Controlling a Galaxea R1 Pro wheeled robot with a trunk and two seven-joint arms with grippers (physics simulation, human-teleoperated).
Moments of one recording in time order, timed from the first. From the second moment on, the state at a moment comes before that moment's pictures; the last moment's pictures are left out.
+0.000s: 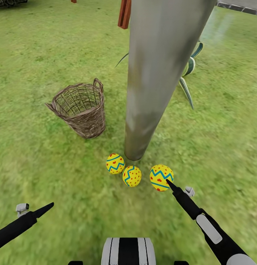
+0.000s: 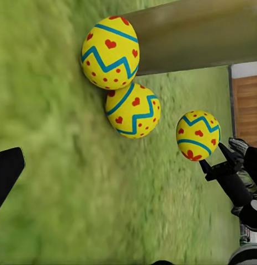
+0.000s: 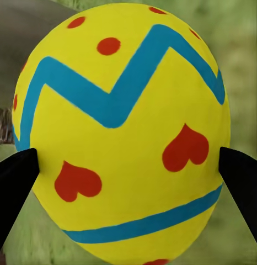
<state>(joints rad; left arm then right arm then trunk) -0.42 0.46 0.36 -0.55 0.45 0.37 -1.41 -0.48 -0.22 0.19 -0.75 -1.17 0.06 0.62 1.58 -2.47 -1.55</state>
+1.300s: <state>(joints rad) -0.42 0.46 0.36 -0.55 0.45 0.37 -1.41 -0.48 -0.21 0.19 -0.75 -1.17 0.06 0.62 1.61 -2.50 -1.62</state>
